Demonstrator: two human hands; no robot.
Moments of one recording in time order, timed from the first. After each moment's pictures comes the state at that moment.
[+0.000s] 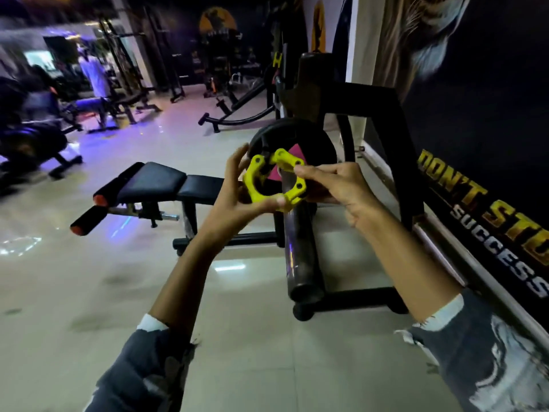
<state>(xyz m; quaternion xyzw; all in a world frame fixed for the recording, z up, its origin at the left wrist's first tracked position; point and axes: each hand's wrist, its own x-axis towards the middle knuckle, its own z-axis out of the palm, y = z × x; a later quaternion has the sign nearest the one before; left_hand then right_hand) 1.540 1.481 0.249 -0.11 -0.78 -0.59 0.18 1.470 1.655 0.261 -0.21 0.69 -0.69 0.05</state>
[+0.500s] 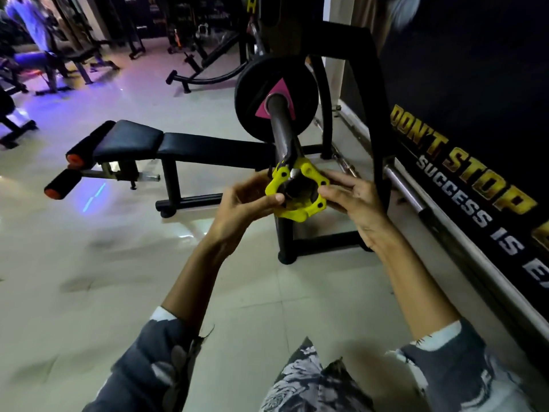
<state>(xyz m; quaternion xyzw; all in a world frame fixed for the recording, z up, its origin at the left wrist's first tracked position) 1.665 1.510 0.174 -0.09 -0.68 -0.72 0.05 1.616 1.714 0.169 -0.18 0.65 -0.74 0.05</state>
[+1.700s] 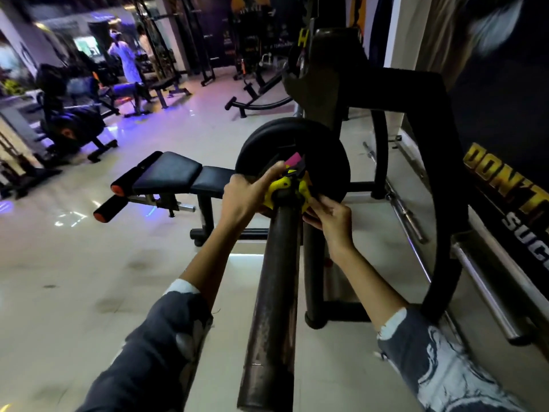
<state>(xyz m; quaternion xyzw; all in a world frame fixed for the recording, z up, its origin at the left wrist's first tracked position) 1.380 1.471 0.209 0.16 -0.81 -0.52 0.22 1.328 1.620 0.138 -0.12 0.58 -0.80 0.07</state>
